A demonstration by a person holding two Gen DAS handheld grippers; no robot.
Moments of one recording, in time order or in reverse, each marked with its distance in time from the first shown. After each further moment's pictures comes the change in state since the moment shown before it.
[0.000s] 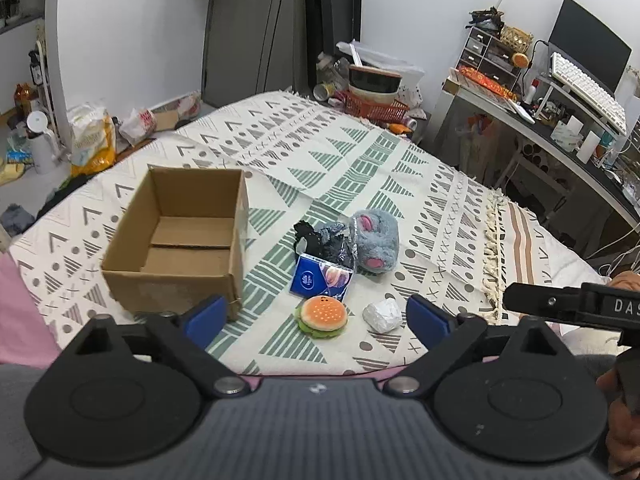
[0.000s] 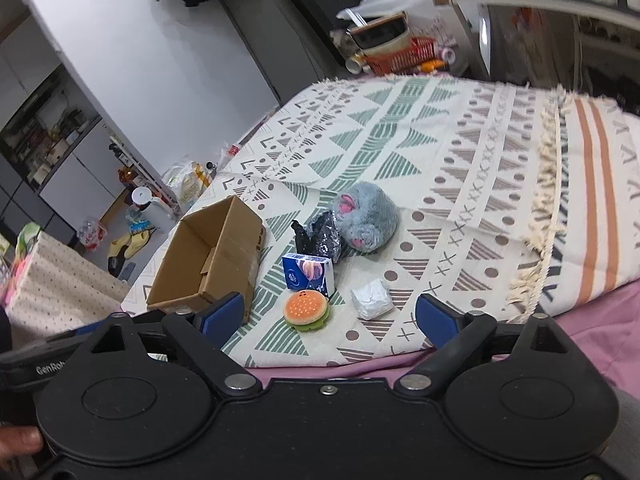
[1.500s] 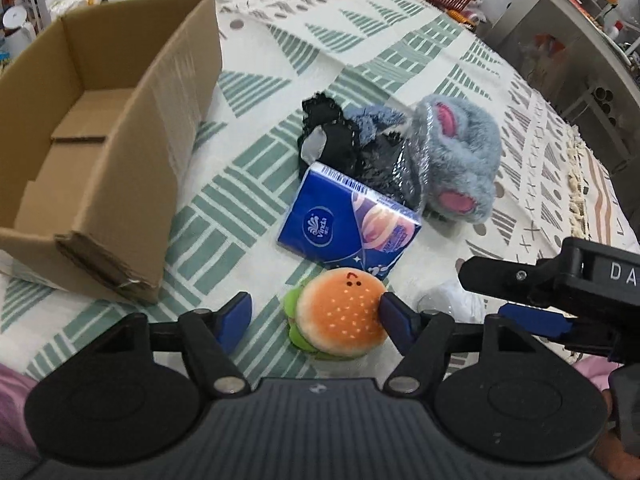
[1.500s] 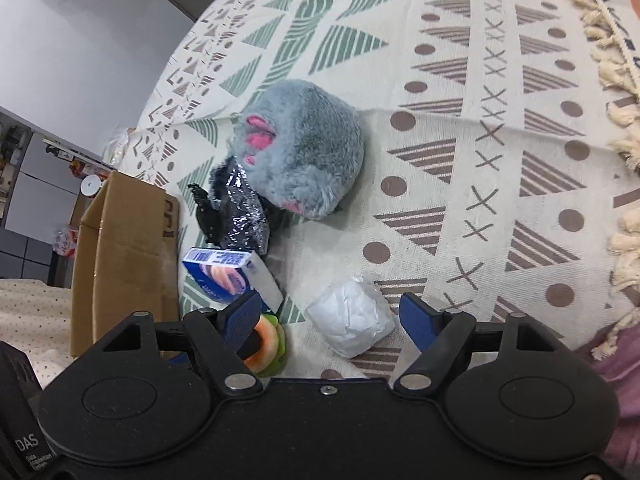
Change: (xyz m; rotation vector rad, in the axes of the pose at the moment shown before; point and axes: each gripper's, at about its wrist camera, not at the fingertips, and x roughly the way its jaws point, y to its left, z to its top) left arm 0.217 0.016 -0.014 -0.124 0.335 0.018; right arm 0.194 -0.055 0.013 0.247 0.288 -0.040
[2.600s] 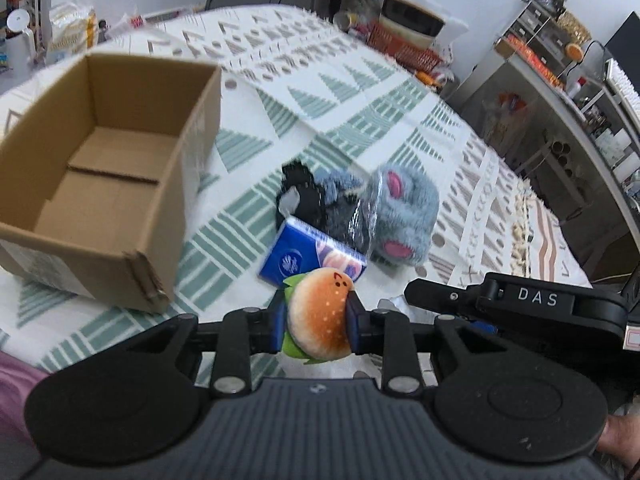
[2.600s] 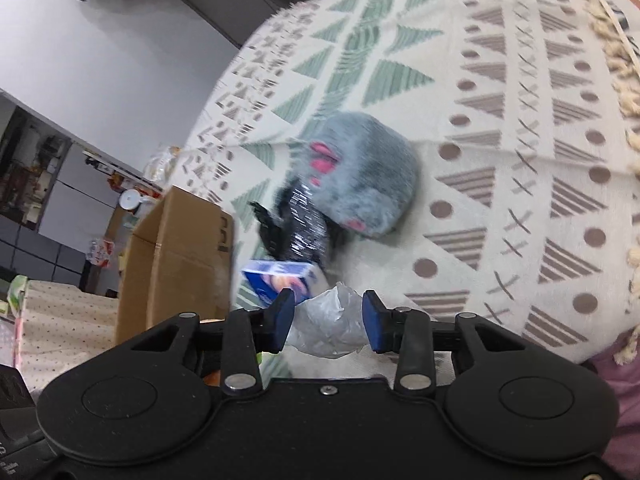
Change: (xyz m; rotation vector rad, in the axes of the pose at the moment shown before) left arm -0.068 0.007 -0.004 -0.045 -0.162 -0.116; right arm -0.036 0.019 -0.008 -0.042 -0.100 0.126
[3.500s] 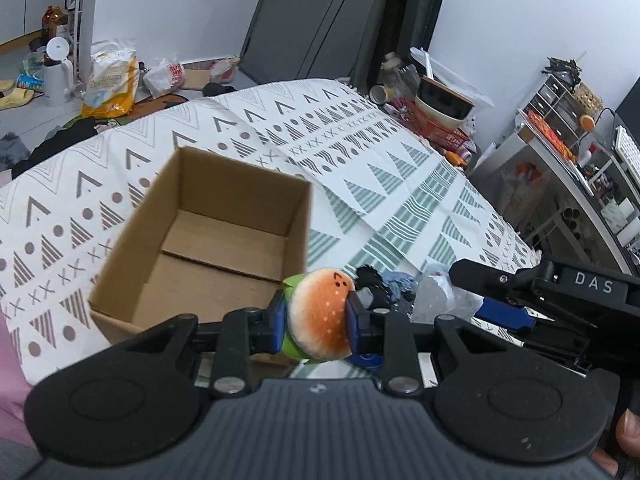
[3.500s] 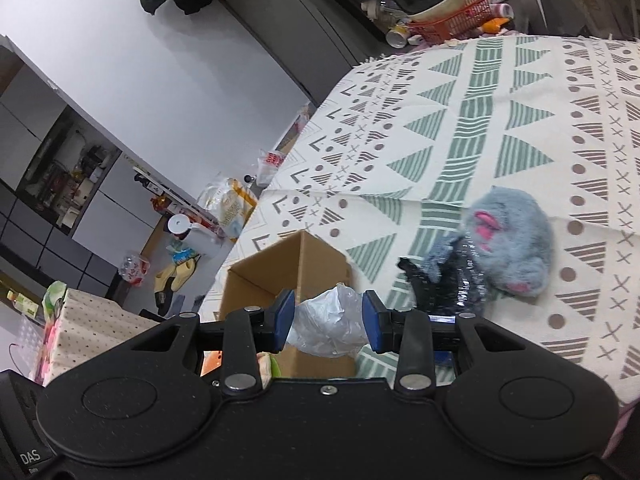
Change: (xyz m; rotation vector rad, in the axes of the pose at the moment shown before) left arm -0.069 0.069 0.050 -0.052 -0.146 0.031; right arm -0.006 0.122 0.008 -0.099 -0.144 0.088
